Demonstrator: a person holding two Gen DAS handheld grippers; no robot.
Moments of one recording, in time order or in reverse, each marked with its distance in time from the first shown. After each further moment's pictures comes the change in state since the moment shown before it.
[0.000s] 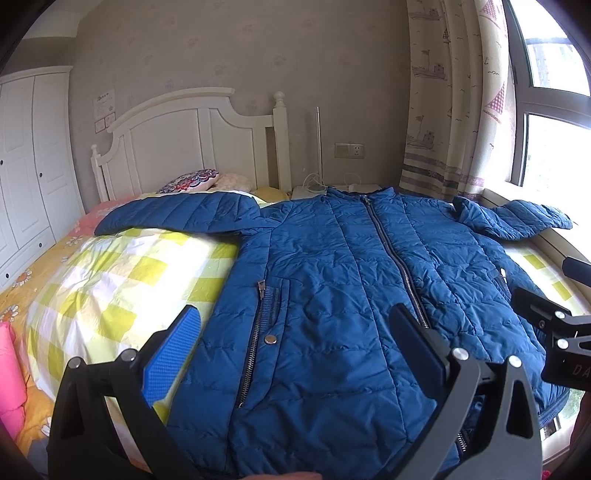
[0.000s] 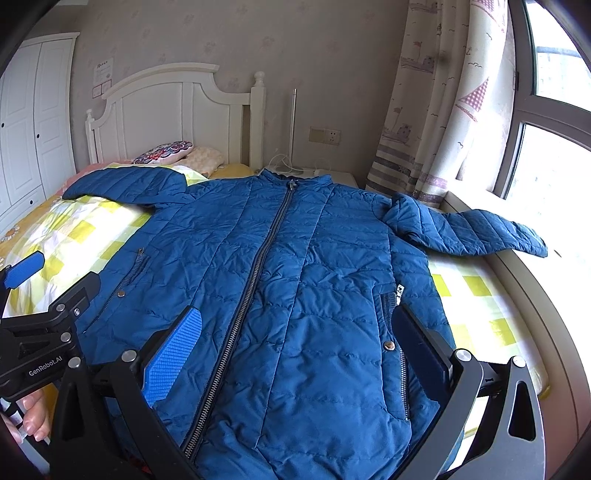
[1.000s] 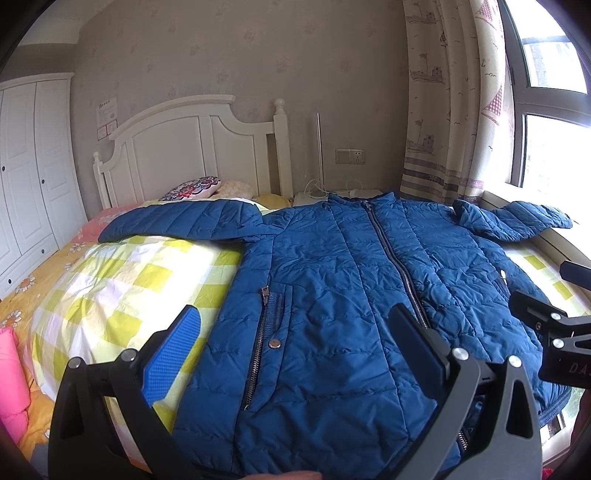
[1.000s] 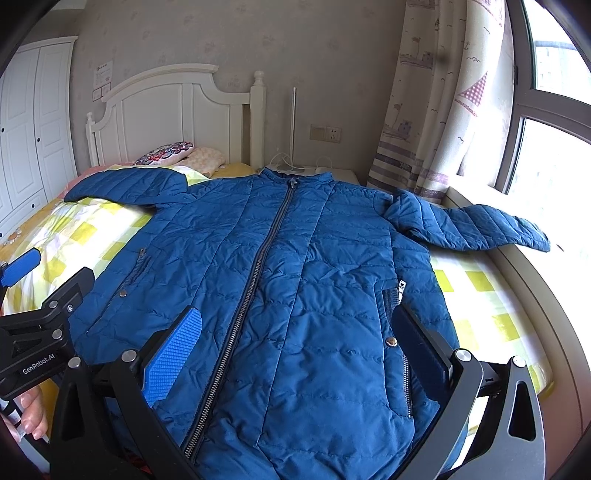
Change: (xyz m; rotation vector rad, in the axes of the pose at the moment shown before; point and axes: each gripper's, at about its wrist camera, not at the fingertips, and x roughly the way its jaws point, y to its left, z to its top) left arm -0.007 -0.002 0.001 0.012 -0.021 0.011; right arm 0.001 -0.004 -0.001 0.013 0.007 0.013
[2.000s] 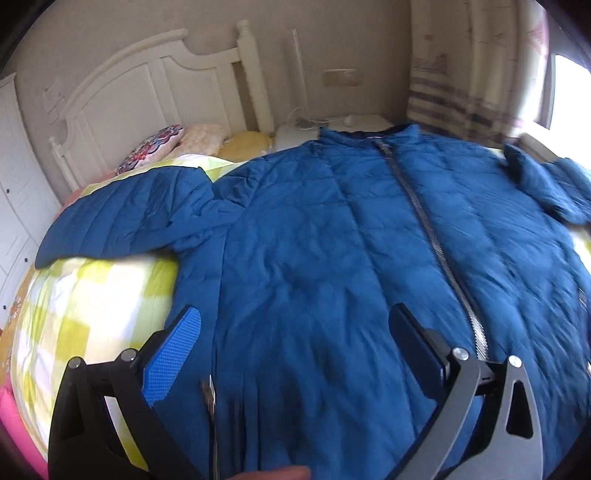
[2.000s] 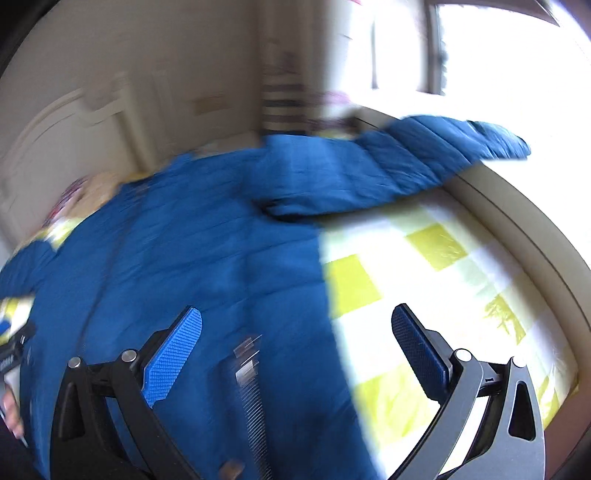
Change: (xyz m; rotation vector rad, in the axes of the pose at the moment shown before) left arm 0.242 -0.031 0.072 0.105 0.320 0.018; right arm 0.160 -0.196 0.031 0.430 0.190 -0.185
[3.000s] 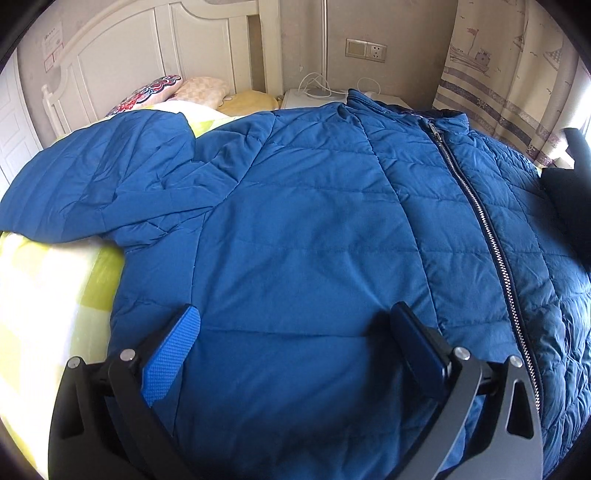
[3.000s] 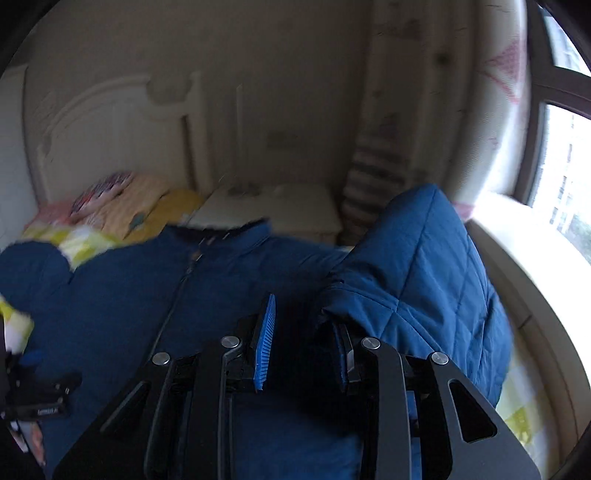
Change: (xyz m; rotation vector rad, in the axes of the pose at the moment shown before) left arm 0.092 0.022 0.014 -0.116 0.127 -0.089; right arm 0.070 0.157 0.093 -0.371 -0.141 0.165
